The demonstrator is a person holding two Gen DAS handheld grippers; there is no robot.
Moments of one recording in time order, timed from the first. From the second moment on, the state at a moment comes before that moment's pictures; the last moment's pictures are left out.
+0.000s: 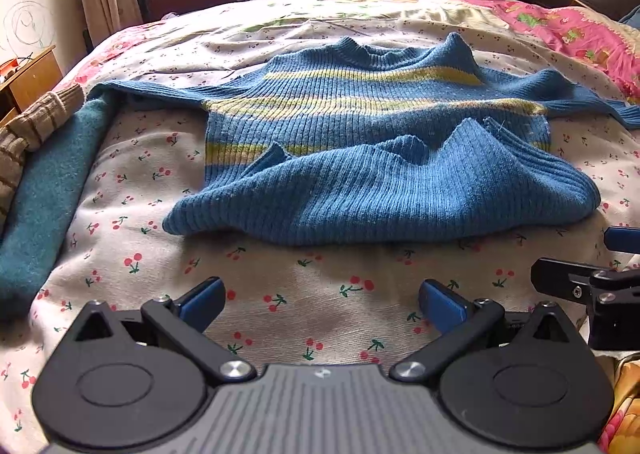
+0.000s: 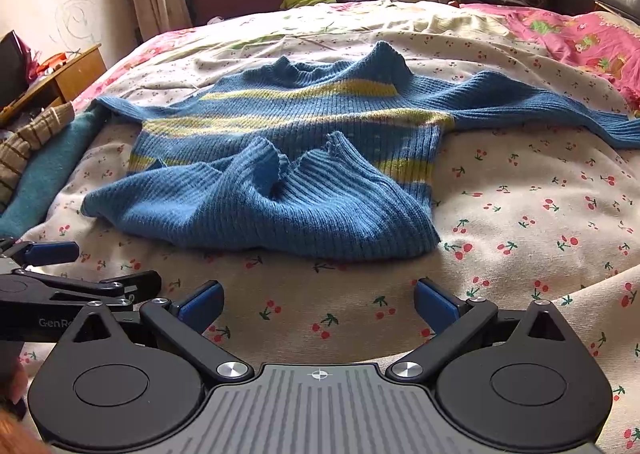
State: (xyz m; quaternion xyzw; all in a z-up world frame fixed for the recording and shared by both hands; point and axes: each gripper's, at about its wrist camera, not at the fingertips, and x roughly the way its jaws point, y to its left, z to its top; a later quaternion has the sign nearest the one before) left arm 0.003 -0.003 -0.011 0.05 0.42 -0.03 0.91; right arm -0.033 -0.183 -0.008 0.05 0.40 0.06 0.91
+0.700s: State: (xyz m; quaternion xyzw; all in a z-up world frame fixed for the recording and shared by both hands) left arm 0.106 0.043 0.019 0.06 0.39 -0.09 0.92; right arm 0.084 -0.200 0.002 0.09 0.42 0.15 0.89
